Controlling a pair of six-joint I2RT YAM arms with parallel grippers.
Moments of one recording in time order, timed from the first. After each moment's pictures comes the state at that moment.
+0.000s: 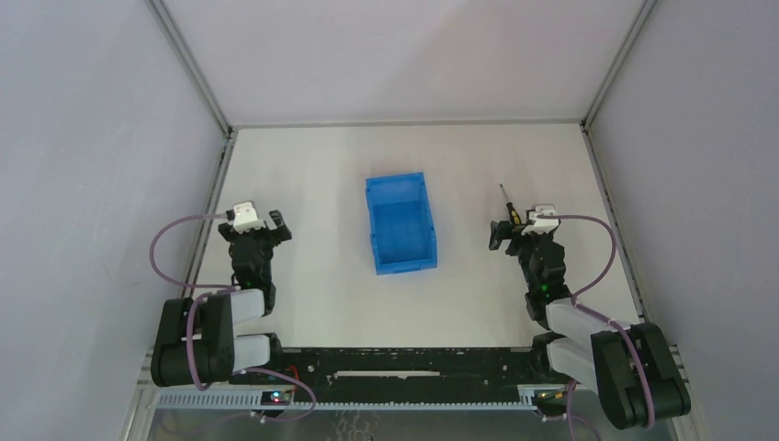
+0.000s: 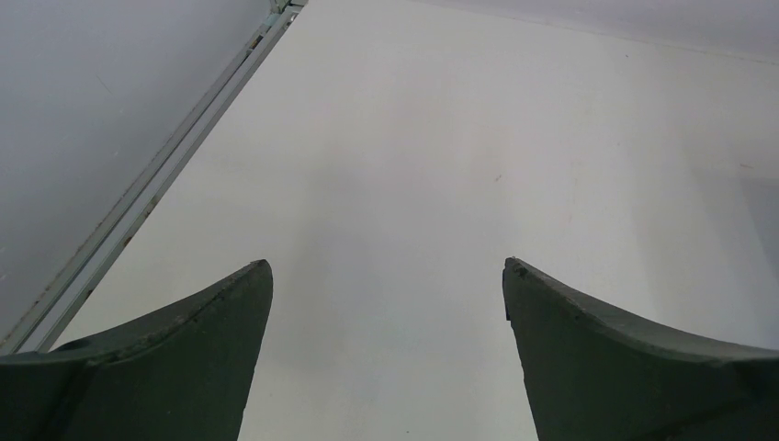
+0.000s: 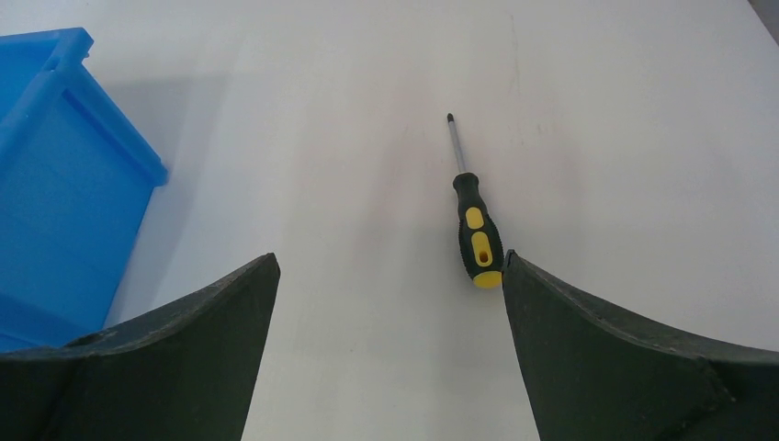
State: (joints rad) left arm 0.08 1.27 0.16 1.04 -0.15 -0.06; right arm 0.18 1.07 0.12 0.85 0.09 0.10
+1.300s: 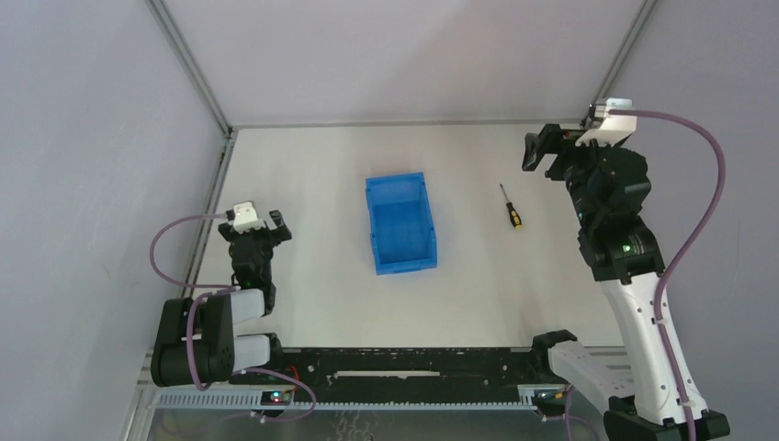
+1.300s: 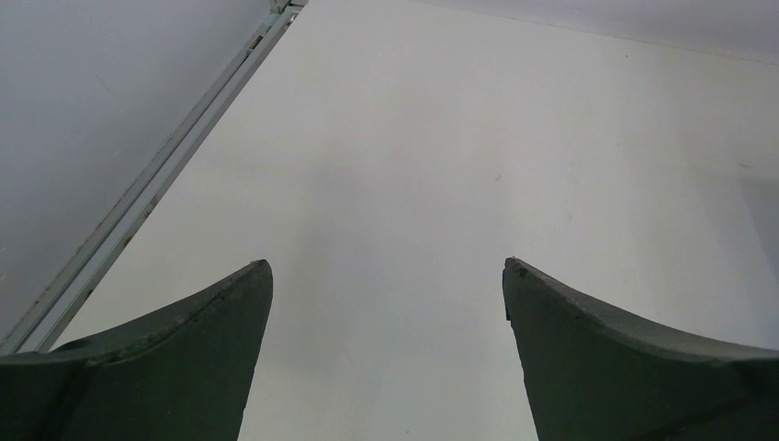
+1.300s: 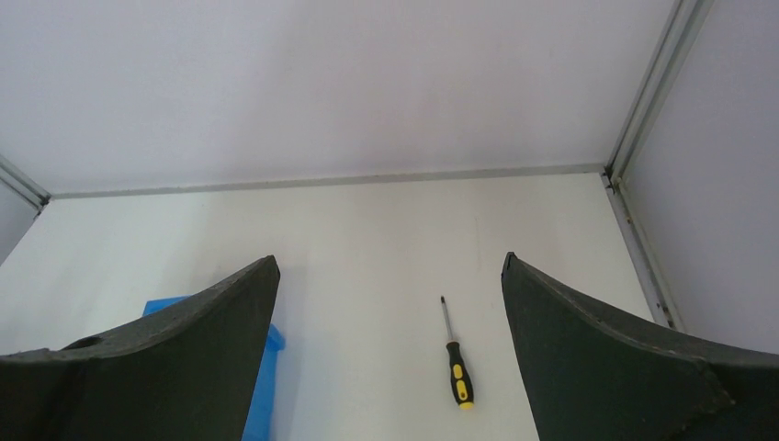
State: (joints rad) left arm 0.08 1.27 0.16 1.04 -0.15 -0.06; right arm 0.20 0.90 1.23 -0.34 0.15 0.12
